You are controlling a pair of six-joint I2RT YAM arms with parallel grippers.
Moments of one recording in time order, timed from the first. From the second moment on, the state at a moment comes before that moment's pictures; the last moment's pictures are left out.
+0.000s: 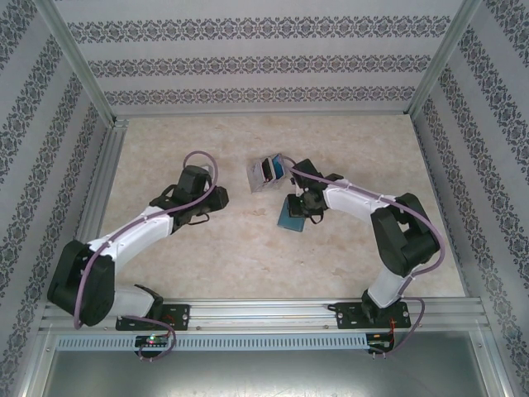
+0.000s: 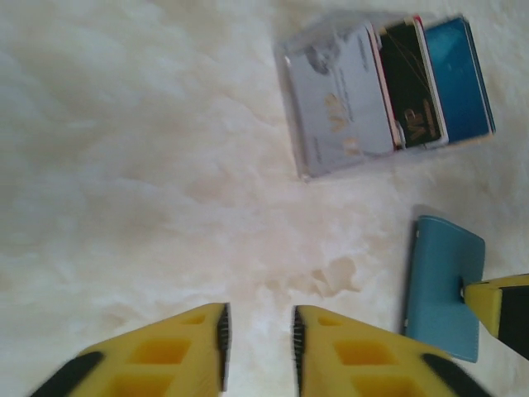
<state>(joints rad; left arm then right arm) -0.40 1.32 0.79 -0.24 0.06 -0.63 0.50 1.73 1.07 -0.57 -0.10 0.44</state>
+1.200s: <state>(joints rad) -0.01 1.04 0.79 -0.33 -0.28 -0.58 0.35 1.14 1.04 -0.47 0.17 0.13</state>
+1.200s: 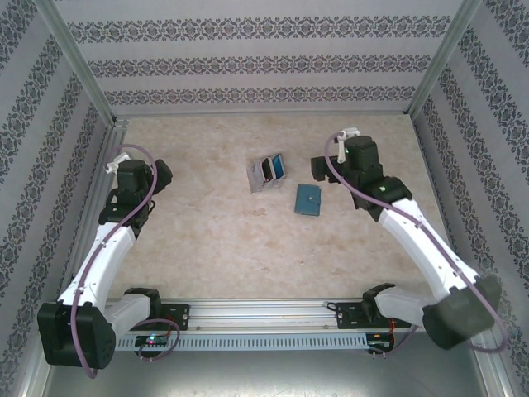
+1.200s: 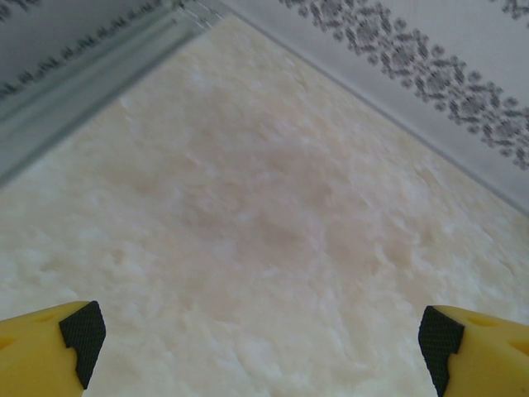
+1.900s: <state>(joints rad) 0.00 1.20 0.39 0.27 -0.48 -0.25 0.07 1.11 0.34 0.30 0.35 0.05</state>
